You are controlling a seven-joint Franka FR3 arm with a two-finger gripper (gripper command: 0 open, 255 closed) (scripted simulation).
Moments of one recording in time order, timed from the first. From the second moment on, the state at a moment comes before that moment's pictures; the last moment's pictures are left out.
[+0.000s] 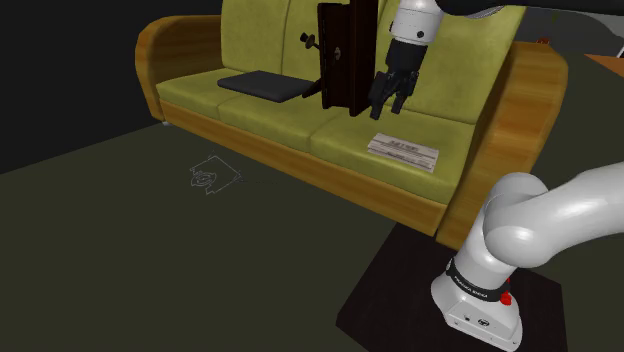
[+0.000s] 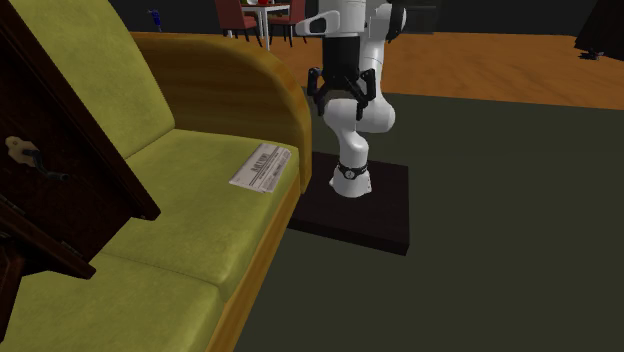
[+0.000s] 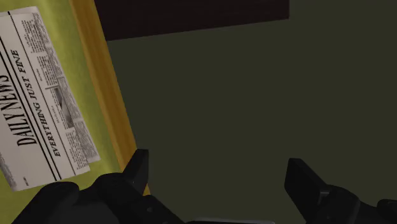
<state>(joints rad) 0.01 -0.78 -0.06 -2.30 0.03 1.62 0.16</state>
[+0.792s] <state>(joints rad) -0.10 -0.57 0.37 -2.52 -0.50 1.83 0.44</state>
